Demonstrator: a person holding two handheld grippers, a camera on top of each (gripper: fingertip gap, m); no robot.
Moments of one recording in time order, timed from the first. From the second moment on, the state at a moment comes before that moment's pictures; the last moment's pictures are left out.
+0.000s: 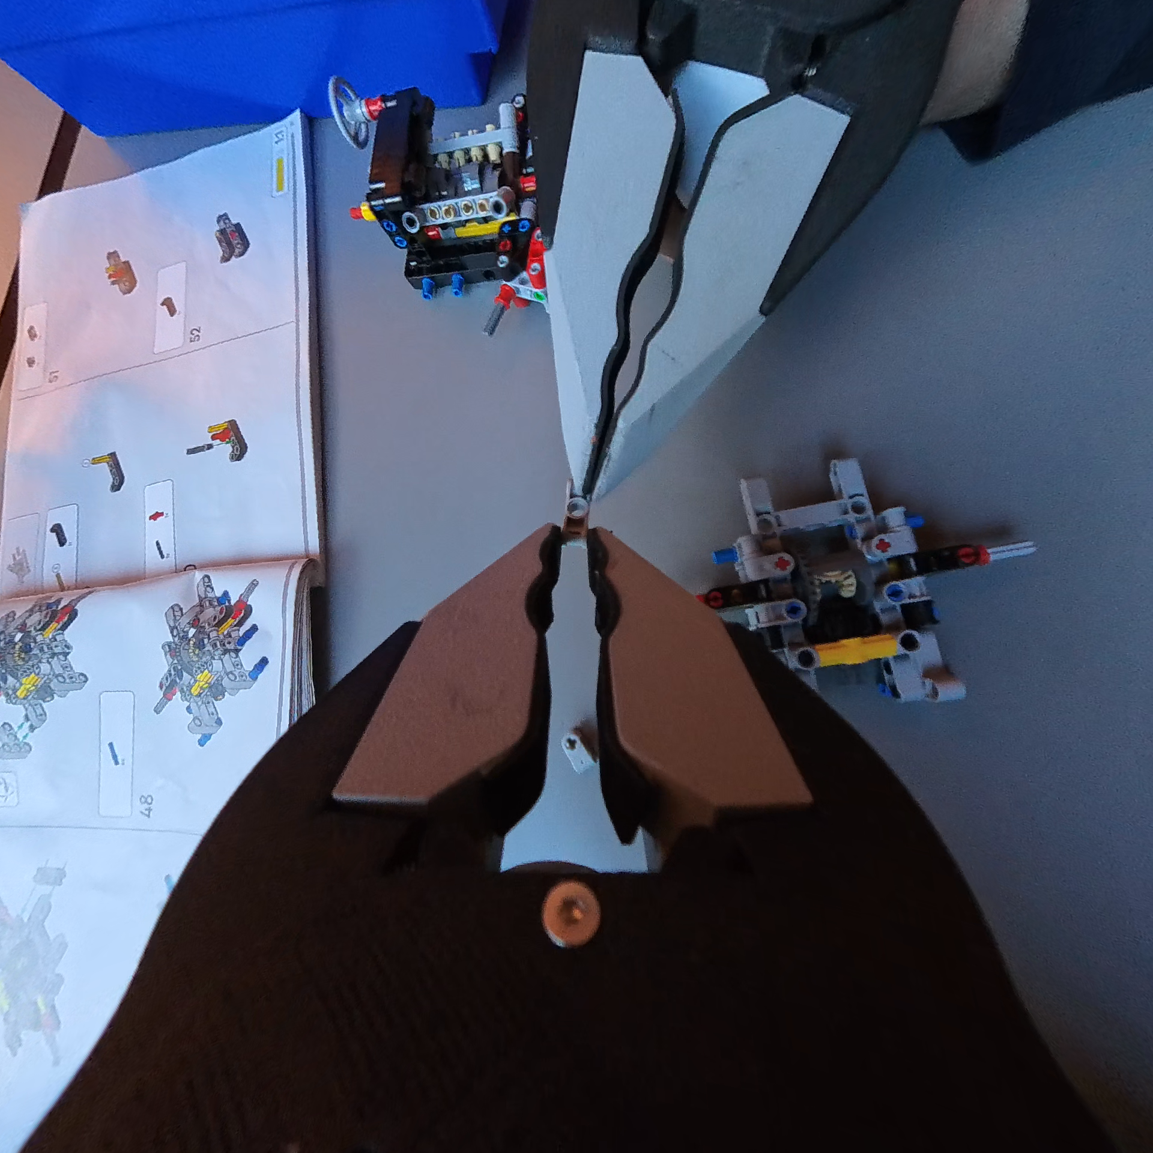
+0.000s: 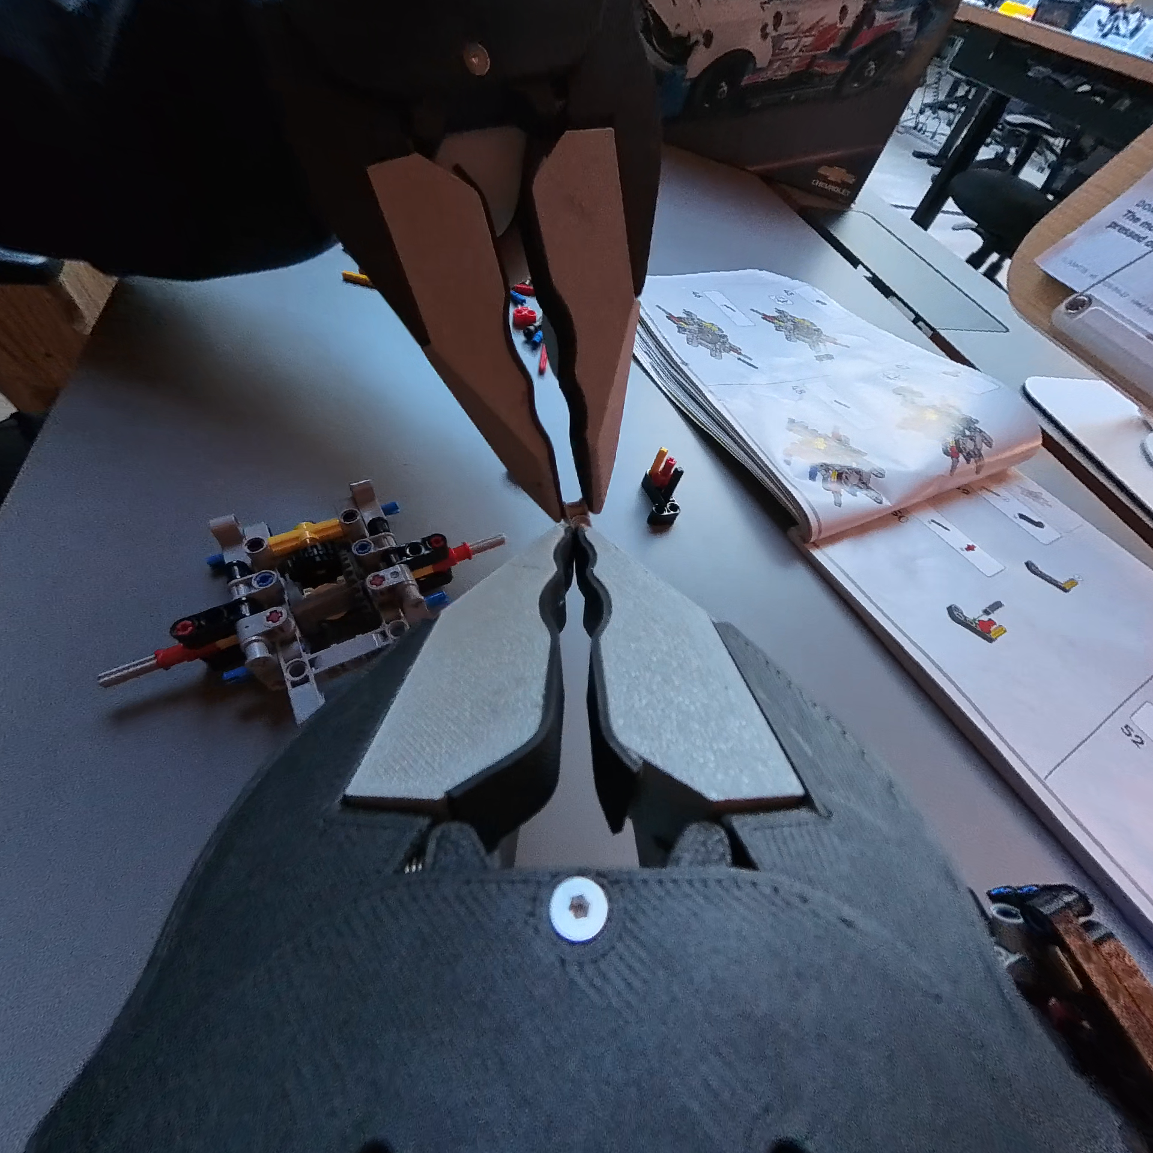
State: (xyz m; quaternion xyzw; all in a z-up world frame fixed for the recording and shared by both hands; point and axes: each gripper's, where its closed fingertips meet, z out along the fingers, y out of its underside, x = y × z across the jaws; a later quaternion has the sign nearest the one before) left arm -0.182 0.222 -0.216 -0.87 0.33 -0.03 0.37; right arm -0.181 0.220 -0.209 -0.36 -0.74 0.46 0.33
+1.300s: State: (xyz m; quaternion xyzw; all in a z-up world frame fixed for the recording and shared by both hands) left arm -0.230 0.248 -0.190 -0.83 0.15 -0.09 0.53; right arm -0.182 0.263 -0.189 -0.46 -0.64 0.54 0.30
